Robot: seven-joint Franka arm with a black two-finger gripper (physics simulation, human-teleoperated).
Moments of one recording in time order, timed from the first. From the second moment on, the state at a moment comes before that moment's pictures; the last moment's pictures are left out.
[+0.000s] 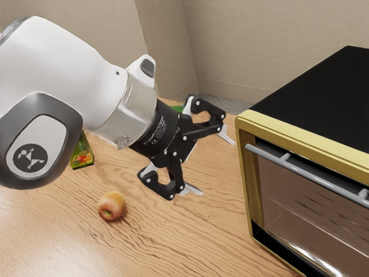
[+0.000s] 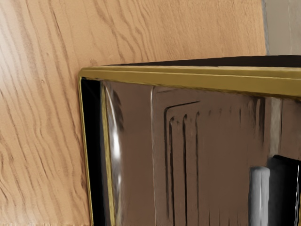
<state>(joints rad) -0.37 -0.45 0.00 -2.06 -0.14 2.21 -1.54</state>
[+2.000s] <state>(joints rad) 0.32 -1.16 -0.72 -2.63 -0.71 2.45 -1.76</state>
